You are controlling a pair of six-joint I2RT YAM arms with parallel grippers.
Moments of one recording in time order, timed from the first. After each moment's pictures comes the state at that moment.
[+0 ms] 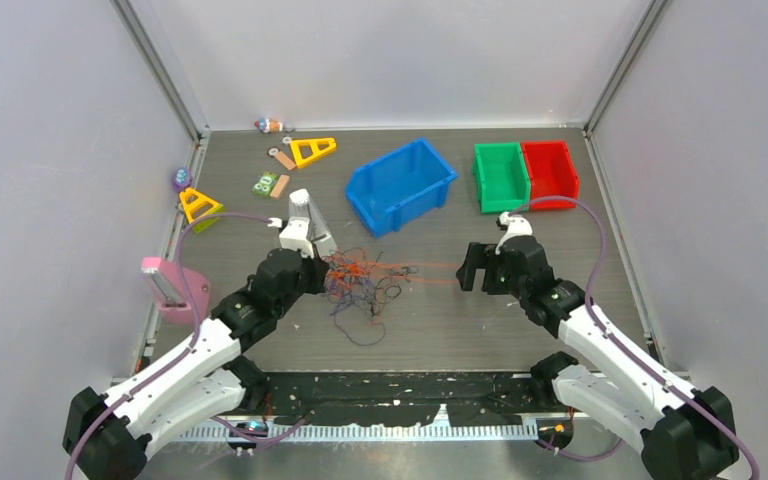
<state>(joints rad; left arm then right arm) -0.67 0.81 0.53 -0.17 -0.27 -0.40 0.46 0.84 0.53 -0.34 0.12 0.44</state>
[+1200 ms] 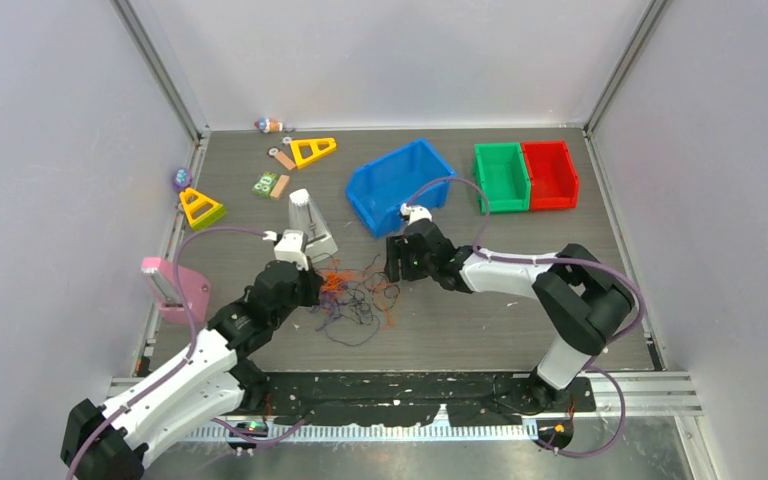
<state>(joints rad) -0.66 0.73 0.43 -0.23 -0.27 -0.45 0.78 1.65 0.85 0.07 0.08 0.48</state>
